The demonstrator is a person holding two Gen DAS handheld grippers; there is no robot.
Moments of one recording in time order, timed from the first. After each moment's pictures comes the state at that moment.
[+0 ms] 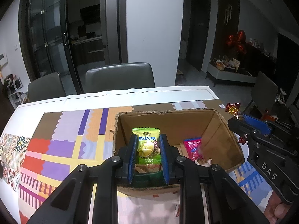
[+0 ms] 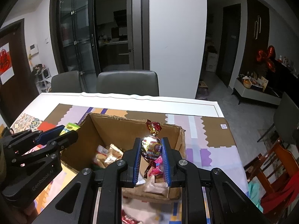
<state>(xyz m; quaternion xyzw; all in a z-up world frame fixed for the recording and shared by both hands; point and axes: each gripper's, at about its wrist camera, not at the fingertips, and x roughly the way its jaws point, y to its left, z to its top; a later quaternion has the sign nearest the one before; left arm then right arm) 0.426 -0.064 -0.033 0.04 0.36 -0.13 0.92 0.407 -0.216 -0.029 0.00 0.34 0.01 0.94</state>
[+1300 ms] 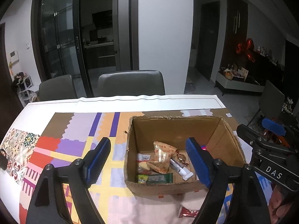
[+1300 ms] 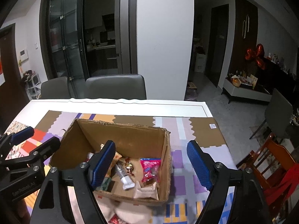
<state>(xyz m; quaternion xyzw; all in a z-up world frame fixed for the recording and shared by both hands) 0.404 -0.051 -0.021 0.02 0.33 -0.09 0.94 0.401 -0.228 -0.026 0.01 0.32 -0.04 0.95</state>
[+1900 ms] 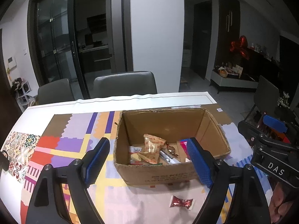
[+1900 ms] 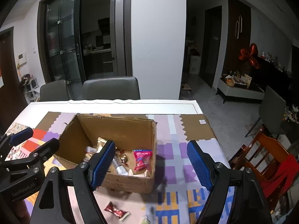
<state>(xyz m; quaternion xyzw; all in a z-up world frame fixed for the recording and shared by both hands) 0.364 -0.070 -0.014 0.04 0.32 -0.11 0.94 0.352 -0.245 -0.019 0.02 0.31 -0.06 0.95</state>
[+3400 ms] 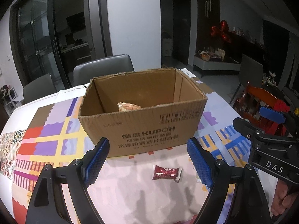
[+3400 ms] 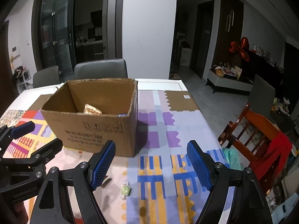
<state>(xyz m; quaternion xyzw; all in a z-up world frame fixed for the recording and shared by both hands) 0.308 -0.096 -0.077 0.08 0.34 -0.17 0.92 0.279 -0.263 -0.075 0.01 0.34 -0.09 0.94</state>
